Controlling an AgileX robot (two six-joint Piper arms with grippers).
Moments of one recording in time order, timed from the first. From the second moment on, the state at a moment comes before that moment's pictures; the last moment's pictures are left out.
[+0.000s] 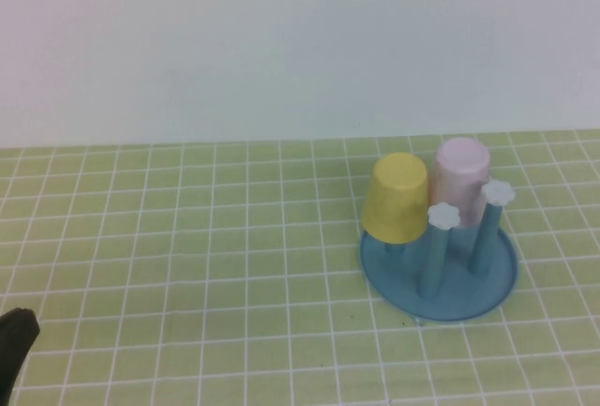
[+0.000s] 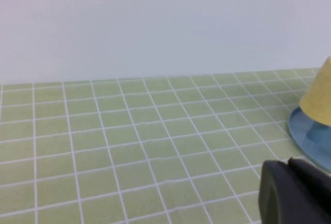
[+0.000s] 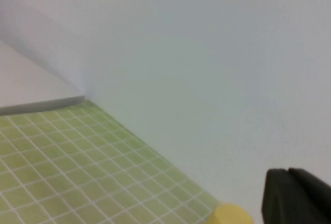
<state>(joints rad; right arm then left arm) 0.00 0.58 -0.50 1.53 0.75 -1.81 -0.10 0.38 -0.32 -0.75 0.32 0.62</state>
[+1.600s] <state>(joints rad) 0.01 0.36 -0.16 1.53 0.61 -1.65 -0.11 0.21 -0.16 -0.29 0.28 0.20</state>
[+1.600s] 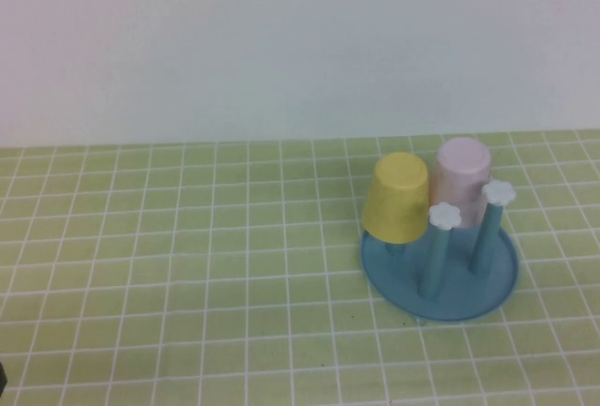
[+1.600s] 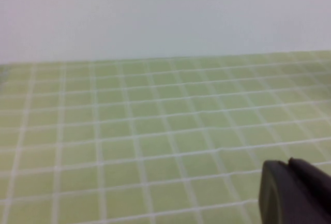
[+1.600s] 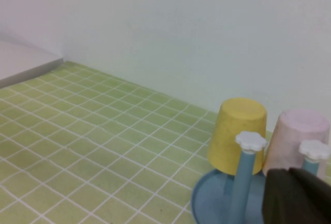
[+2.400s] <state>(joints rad) 0.01 0.36 -0.16 1.53 0.61 -1.65 -0.11 0.01 0.03 -0.05 0.34 0.01</state>
